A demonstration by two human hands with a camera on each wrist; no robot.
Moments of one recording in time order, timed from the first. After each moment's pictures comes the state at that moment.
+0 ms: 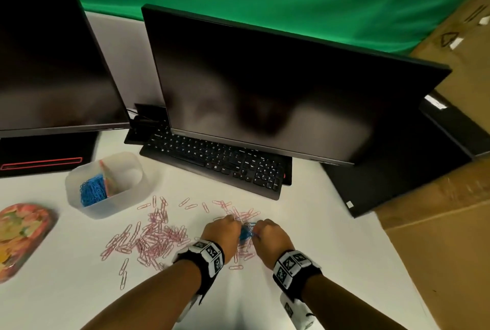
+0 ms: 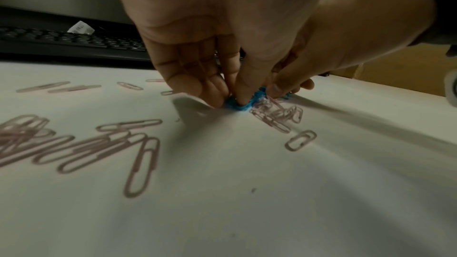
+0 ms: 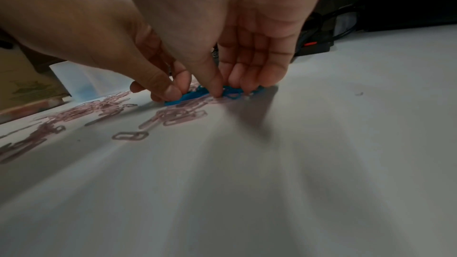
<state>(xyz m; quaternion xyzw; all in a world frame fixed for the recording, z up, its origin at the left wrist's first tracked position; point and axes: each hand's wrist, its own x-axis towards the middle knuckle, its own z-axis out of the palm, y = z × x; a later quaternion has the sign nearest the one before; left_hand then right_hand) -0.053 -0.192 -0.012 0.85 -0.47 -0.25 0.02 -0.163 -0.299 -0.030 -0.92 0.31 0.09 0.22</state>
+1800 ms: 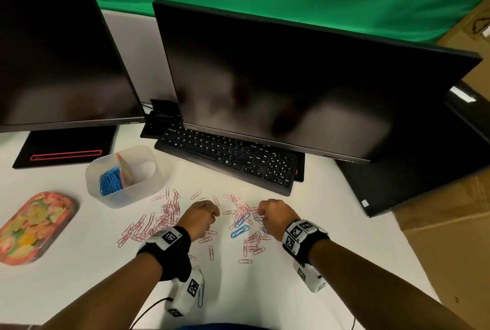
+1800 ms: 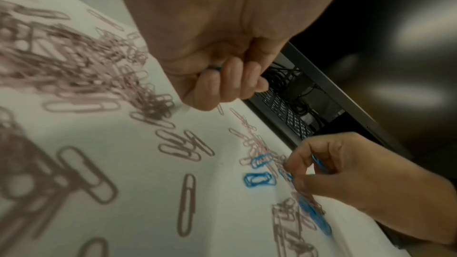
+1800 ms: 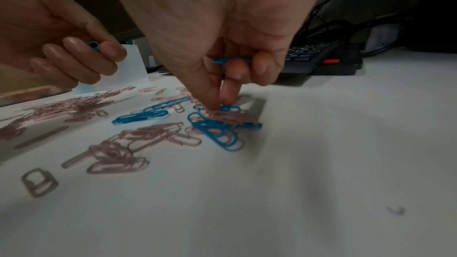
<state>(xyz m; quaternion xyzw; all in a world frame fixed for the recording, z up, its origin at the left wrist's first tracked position) 0.001 -0.146 0.005 0.75 -0.04 -0.47 0.46 -0.127 -0.331 -0.009 -0.93 0.24 0.19 0.21</state>
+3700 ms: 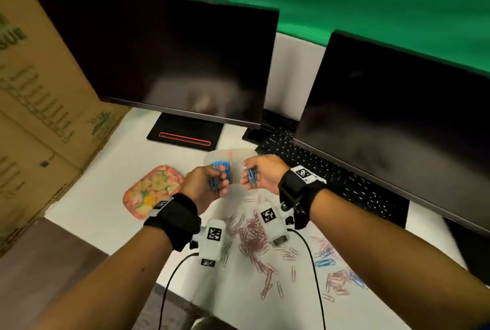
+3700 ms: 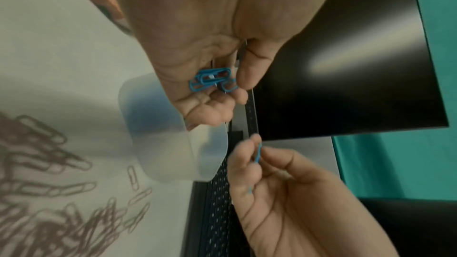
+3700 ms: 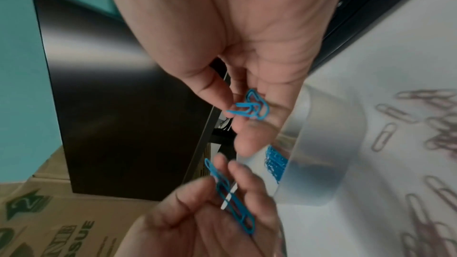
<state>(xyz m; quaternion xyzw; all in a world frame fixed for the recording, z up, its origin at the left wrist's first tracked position) 0.119 0.003 0.080 0.54 0.19 -0.33 0.75 0.101 -0.160 0.099 -0.62 0.28 0.19 0.71</state>
